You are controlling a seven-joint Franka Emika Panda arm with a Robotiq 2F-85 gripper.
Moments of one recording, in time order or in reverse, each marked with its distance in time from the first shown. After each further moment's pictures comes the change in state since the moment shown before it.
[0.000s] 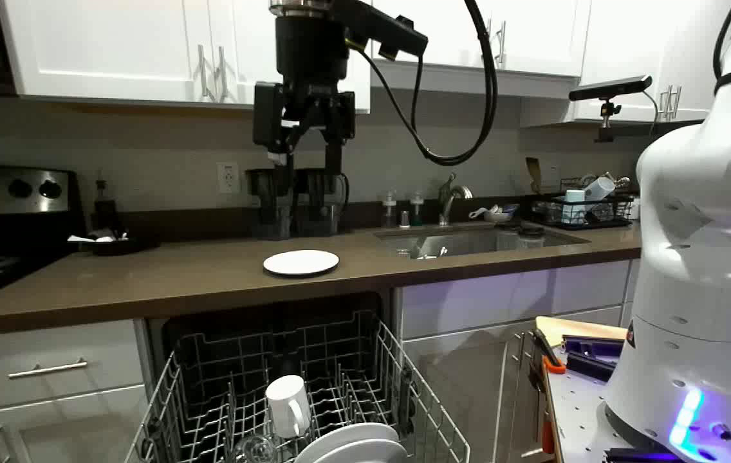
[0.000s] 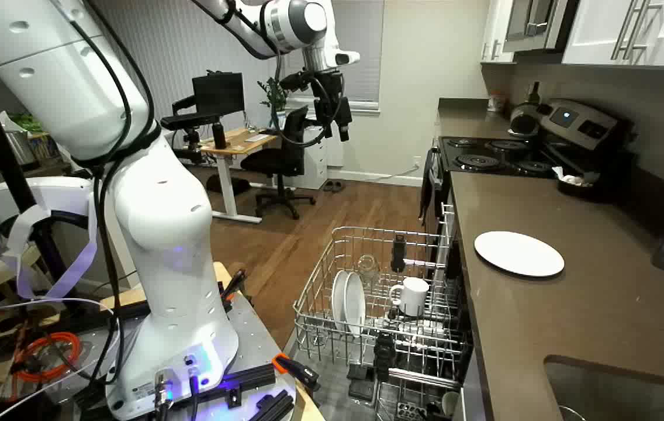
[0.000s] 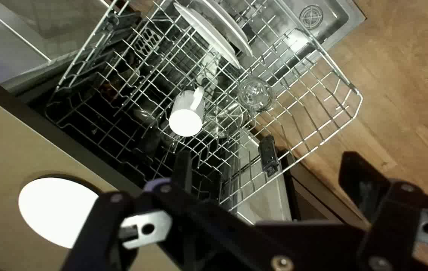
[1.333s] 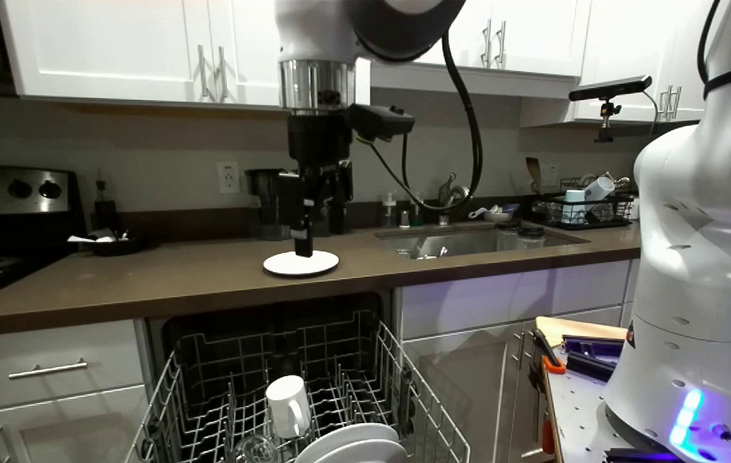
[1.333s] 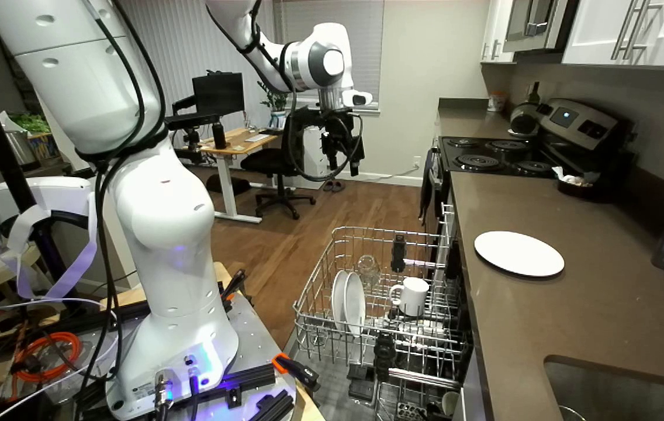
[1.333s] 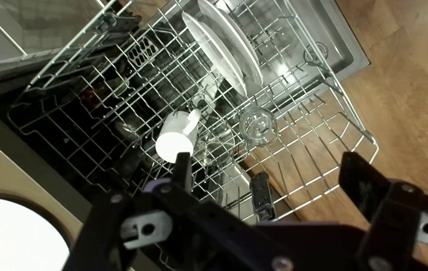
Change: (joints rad) arm 0.032 0.120 -0.096 -0.116 -0.014 0.172 -0.191
